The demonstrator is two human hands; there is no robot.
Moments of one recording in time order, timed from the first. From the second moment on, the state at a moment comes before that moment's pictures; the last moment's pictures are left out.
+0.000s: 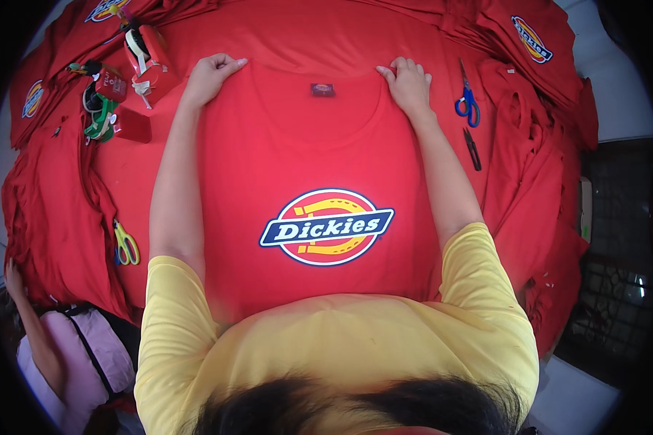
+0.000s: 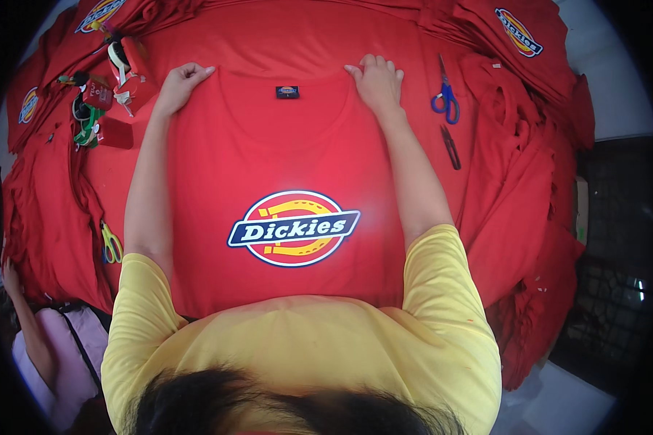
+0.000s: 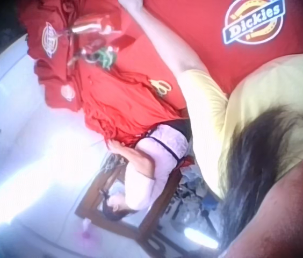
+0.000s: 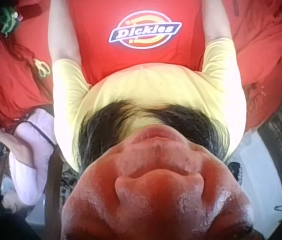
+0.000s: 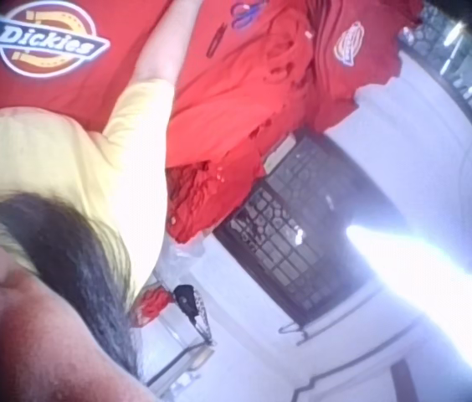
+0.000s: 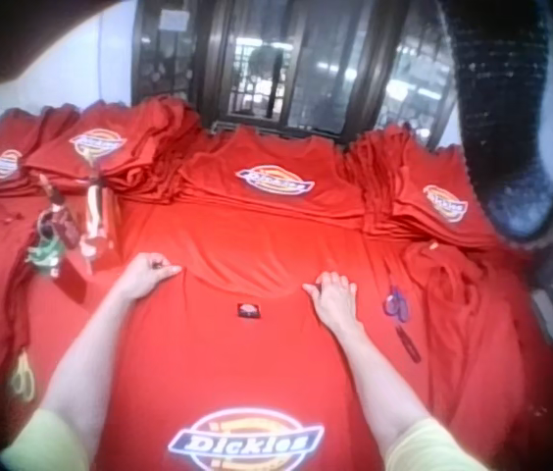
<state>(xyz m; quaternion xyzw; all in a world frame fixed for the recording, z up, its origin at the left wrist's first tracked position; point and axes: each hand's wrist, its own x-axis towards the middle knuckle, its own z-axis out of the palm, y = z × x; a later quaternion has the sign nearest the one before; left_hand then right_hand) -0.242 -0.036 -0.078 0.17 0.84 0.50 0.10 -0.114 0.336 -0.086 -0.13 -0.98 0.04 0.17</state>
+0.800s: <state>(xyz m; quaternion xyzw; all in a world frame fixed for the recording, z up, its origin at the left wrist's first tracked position) -0.222 -0.021 -0.092 0.22 0.93 0.26 -0.14 -0.114 0.331 -0.096 -0.09 -0.97 0.04 0.24</state>
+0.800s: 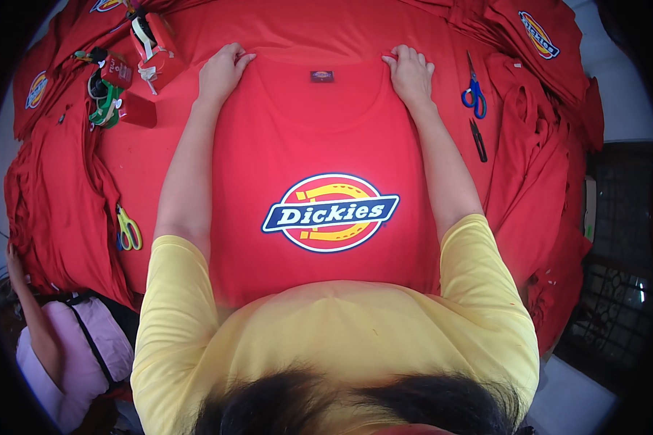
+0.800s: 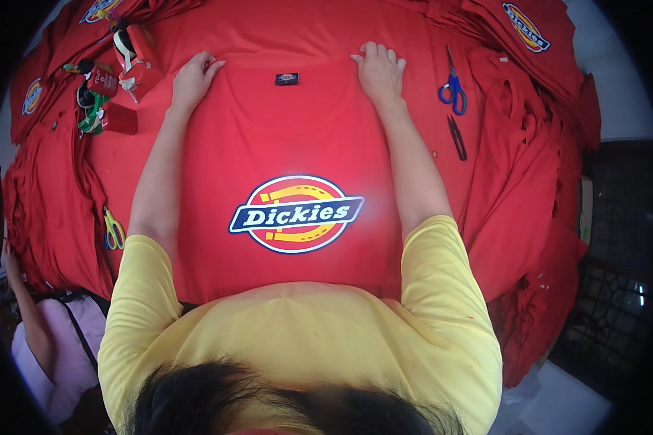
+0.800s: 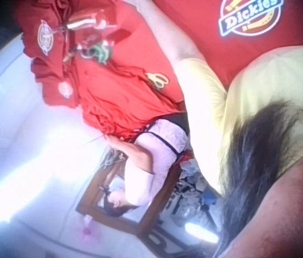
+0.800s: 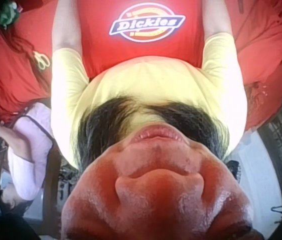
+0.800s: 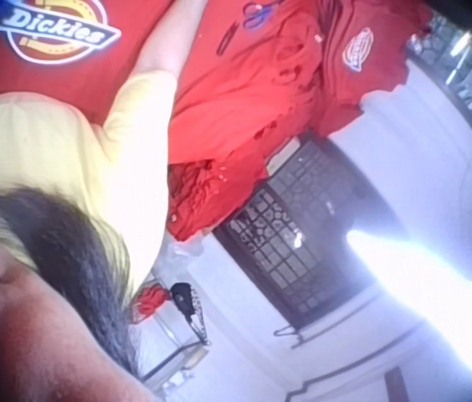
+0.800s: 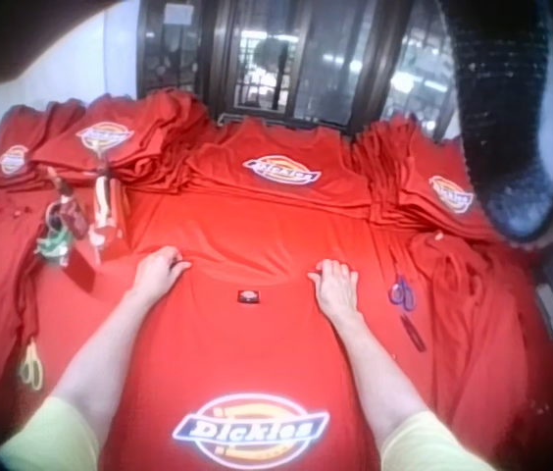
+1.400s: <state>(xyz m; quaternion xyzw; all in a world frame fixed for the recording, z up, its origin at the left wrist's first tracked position) -0.104 -0.023 -0.096 0.24 0.93 0.25 -0.09 -0.002 0.235 -0.084 0.13 -0.96 0.16 0.17</state>
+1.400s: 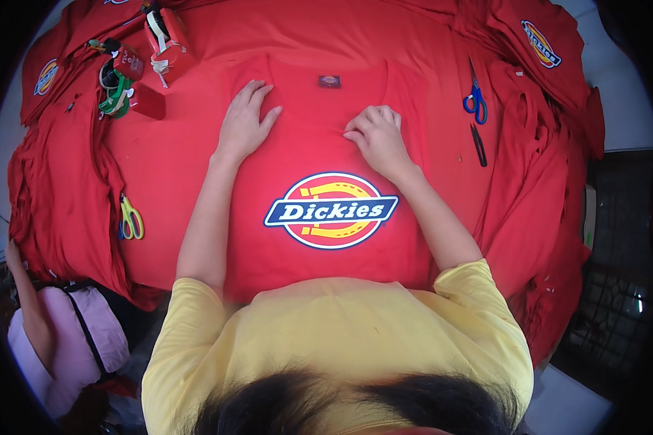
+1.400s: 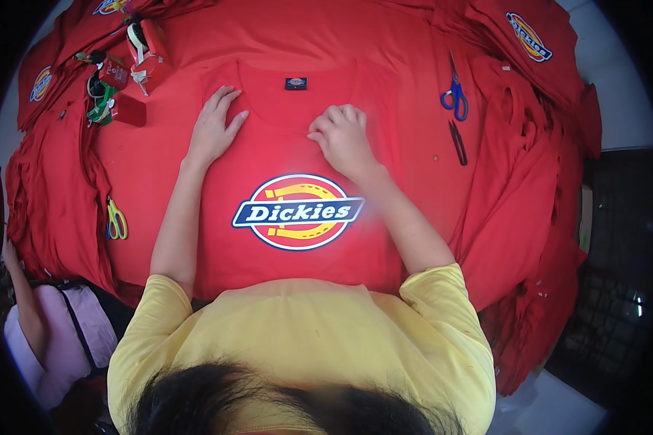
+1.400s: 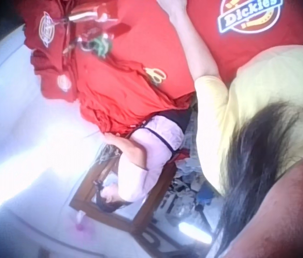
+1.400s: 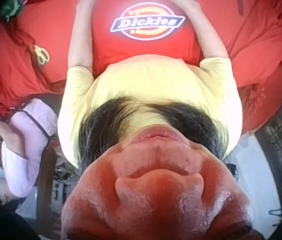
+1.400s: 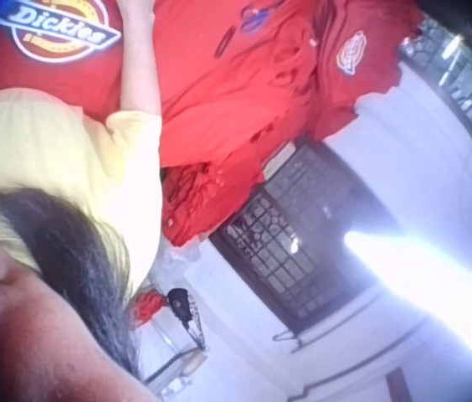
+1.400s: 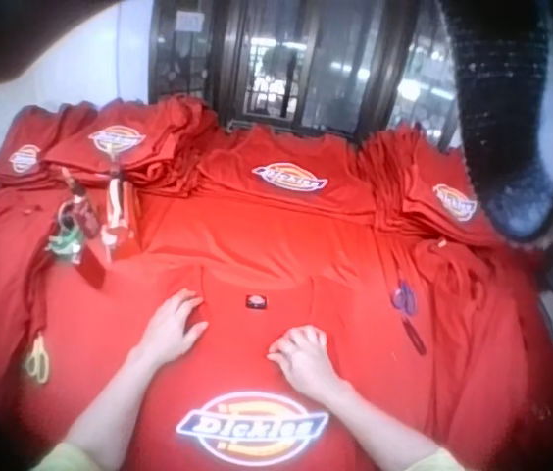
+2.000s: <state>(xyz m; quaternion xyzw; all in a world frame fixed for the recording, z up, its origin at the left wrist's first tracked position) -0.111 -0.010 -0.094 0.22 0.97 0.09 -0.05 -0.079 0.342 -0.111 0.09 -0.94 0.15 0.28</state>
